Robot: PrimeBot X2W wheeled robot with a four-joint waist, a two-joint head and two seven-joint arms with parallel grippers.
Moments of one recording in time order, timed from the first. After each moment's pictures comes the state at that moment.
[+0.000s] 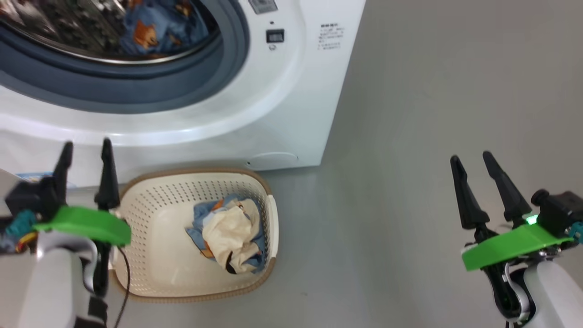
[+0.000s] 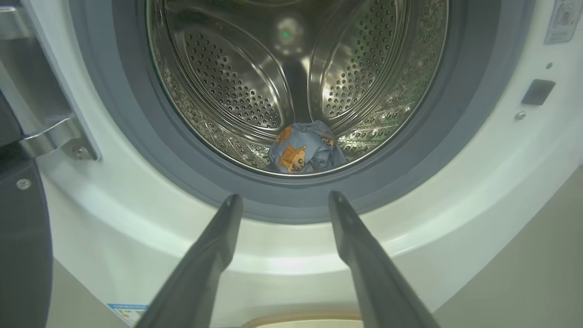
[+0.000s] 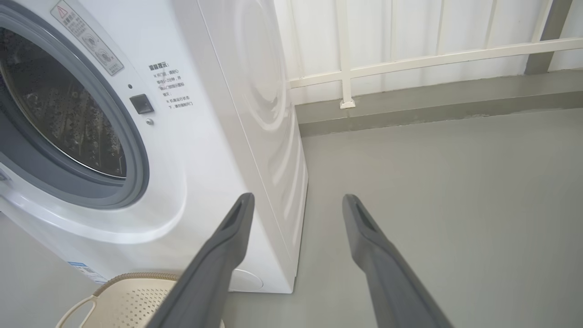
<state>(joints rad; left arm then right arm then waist) -0.58 0.14 0.10 0.65 -0.16 -0.12 -0.26 -0.25 -0.24 0.16 0.25 0.50 0.13 -0.25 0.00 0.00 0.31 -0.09</state>
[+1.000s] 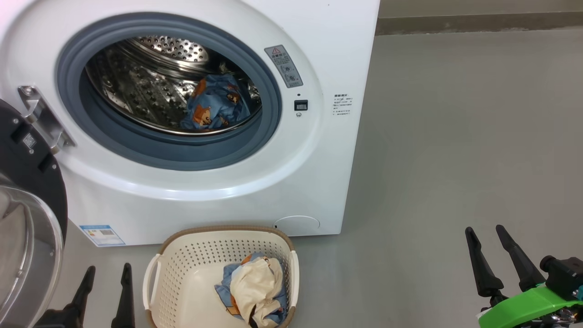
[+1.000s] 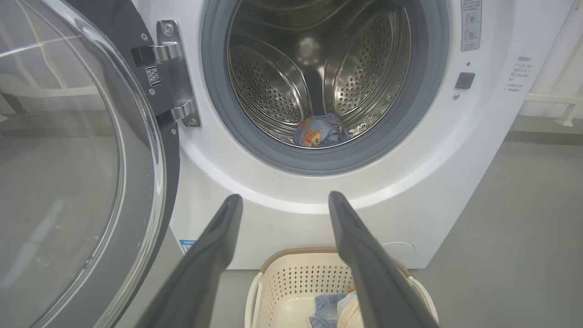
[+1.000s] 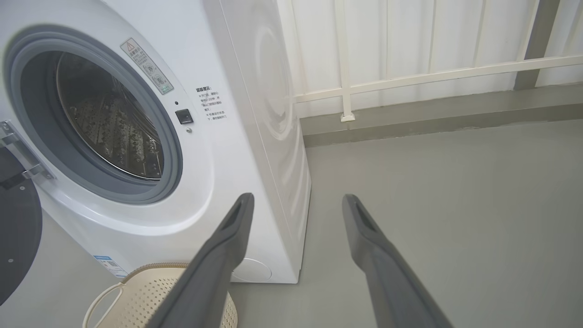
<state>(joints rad) -0.06 0.10 0.13 0.39 -0.15 -0.13 -0.26 -0.01 -0.26 0.12 0.25 0.51 0.13 -0.25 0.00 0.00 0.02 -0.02</state>
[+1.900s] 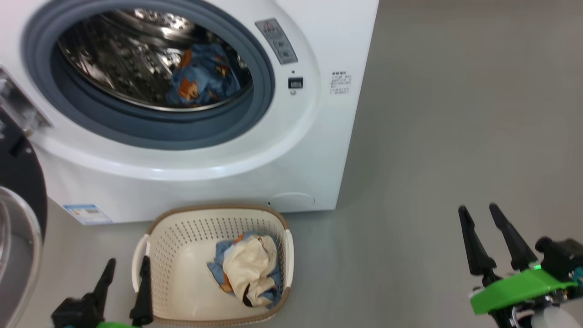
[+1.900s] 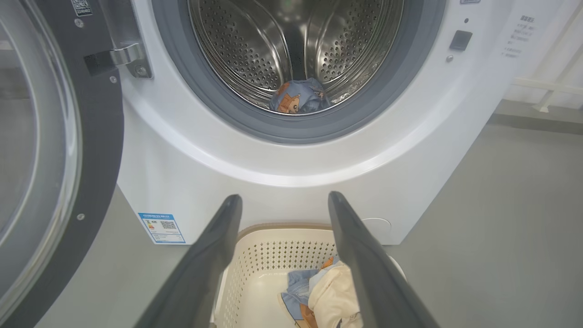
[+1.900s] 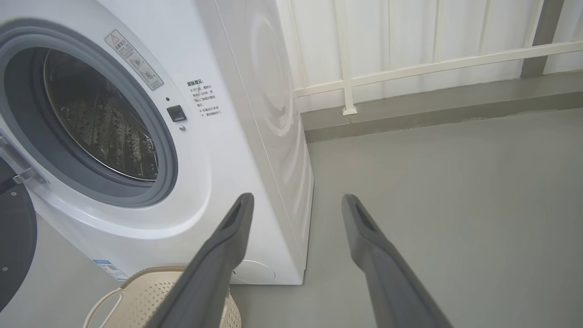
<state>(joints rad) -0.08 0.09 0.08 0.42 -0.19 -0.13 -0.26 -0.06 -0.24 0.13 0.24 0.51 0.13 -0.25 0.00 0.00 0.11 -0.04</state>
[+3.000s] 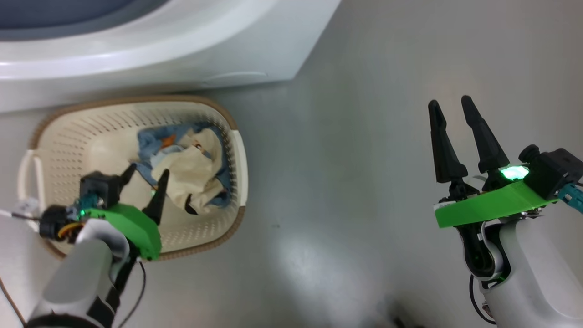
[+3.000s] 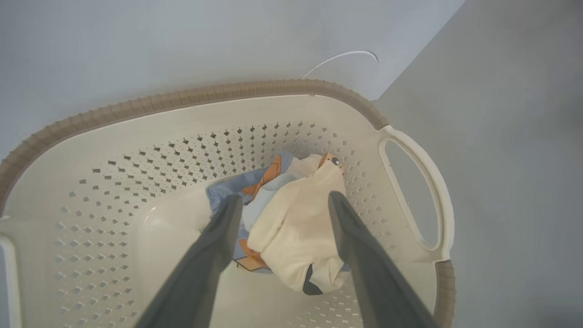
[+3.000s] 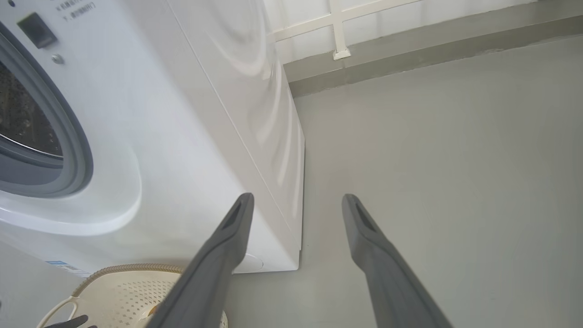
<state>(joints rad) -0.72 0.25 -0.42 1.02 -0.39 -0.13 -0.26 -0.39 -0.14 0.17 0.19 0.51 0.13 -0.25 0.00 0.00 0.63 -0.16</state>
